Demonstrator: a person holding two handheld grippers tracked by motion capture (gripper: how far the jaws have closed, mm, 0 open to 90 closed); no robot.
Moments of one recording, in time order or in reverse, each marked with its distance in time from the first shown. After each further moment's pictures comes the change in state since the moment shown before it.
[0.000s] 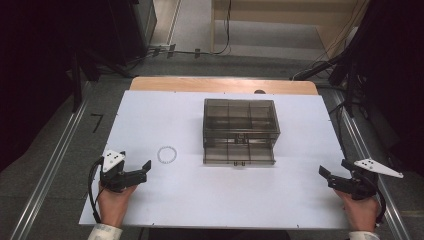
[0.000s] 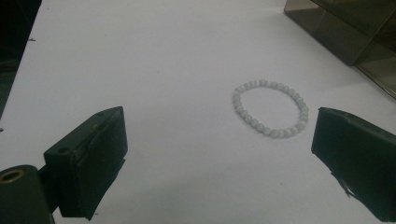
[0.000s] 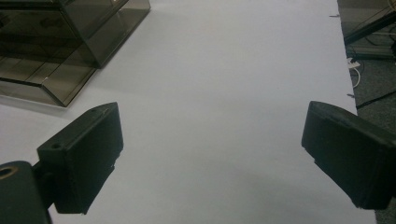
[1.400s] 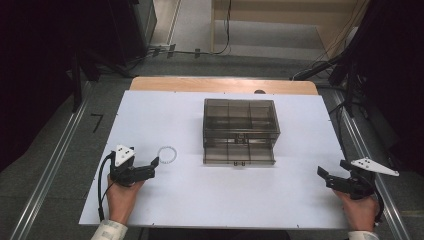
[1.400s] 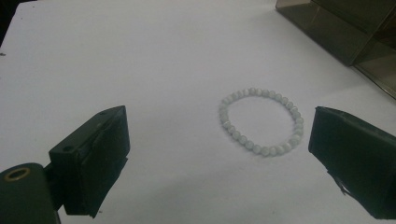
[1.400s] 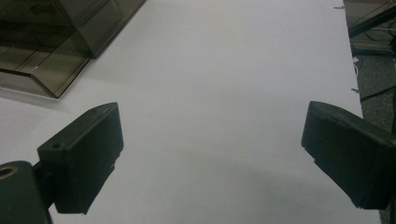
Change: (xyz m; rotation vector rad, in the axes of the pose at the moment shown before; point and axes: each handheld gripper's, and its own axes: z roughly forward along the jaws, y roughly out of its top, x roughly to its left) left arm -0.012 0.008 0.021 0.013 -0.009 0.046; right arm 0.001 -0.001 0.005 0.032 -0.011 -0.015
